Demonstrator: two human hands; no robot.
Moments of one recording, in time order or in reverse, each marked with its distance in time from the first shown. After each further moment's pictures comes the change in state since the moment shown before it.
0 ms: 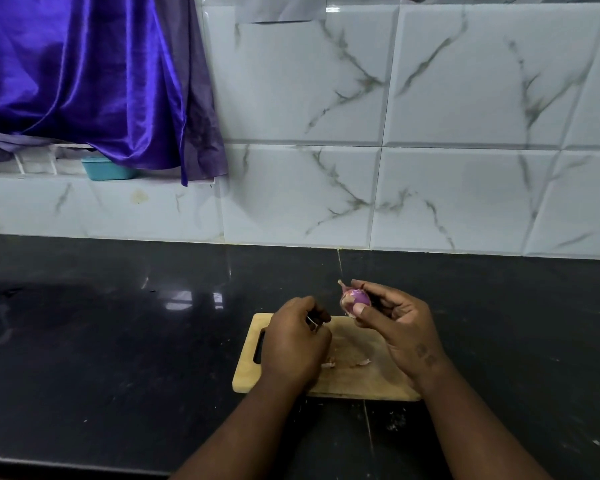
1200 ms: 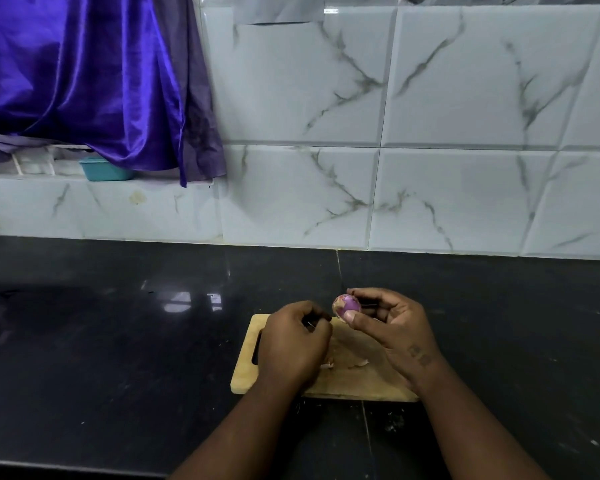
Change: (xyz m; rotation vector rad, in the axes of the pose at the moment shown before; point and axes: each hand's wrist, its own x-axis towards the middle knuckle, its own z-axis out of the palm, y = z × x) left_hand -0.001 0.003 -0.001 -0.077 -0.005 -0.086; right_hand -0.001 -0.001 0.001 -0.078 -0.018 0.018
